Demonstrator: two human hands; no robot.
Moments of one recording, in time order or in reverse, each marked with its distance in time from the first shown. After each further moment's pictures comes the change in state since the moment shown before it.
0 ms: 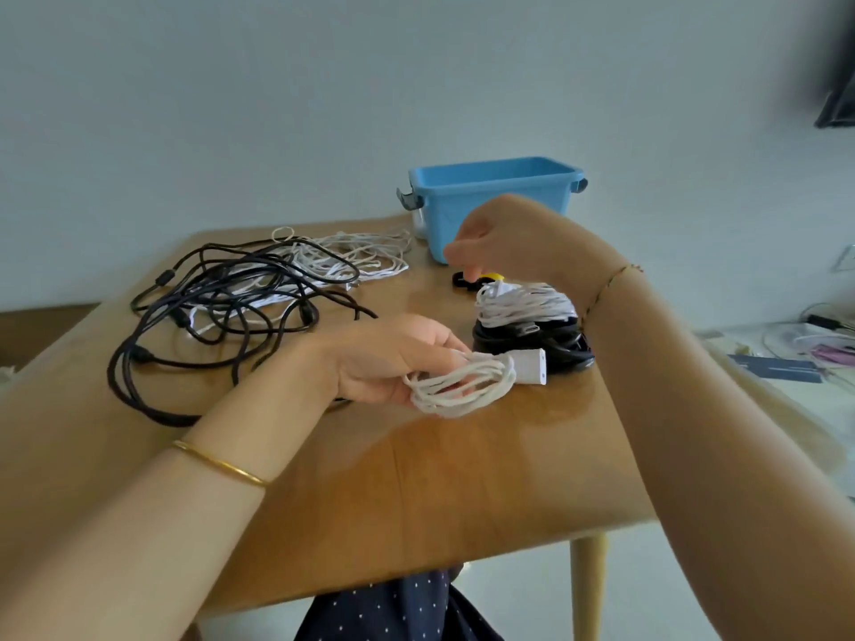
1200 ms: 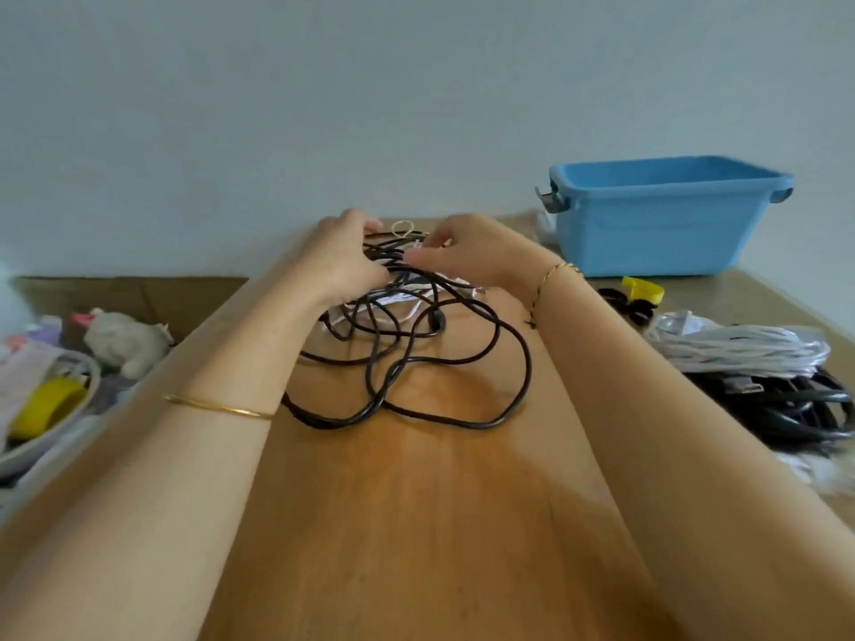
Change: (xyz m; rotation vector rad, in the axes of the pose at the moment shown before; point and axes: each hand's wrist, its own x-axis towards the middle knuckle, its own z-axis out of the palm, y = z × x) left_hand -0.059 -0.040 -0.152 0.594 1.114 -0.092; right_hand 0.101 -0.085 0.105 0.126 -0.168 -0.198
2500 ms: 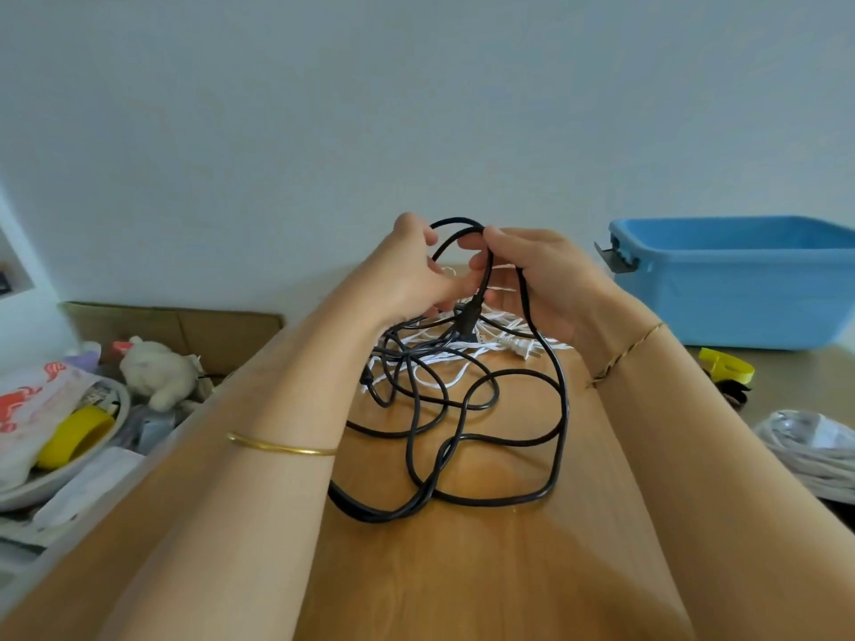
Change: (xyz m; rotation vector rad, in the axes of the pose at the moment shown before) left_hand 0.027 0.015 -0.018 -0.271 -0.003 0.048; right_hand 0.033 -0.009 -0.005 1.086 0.041 0.054
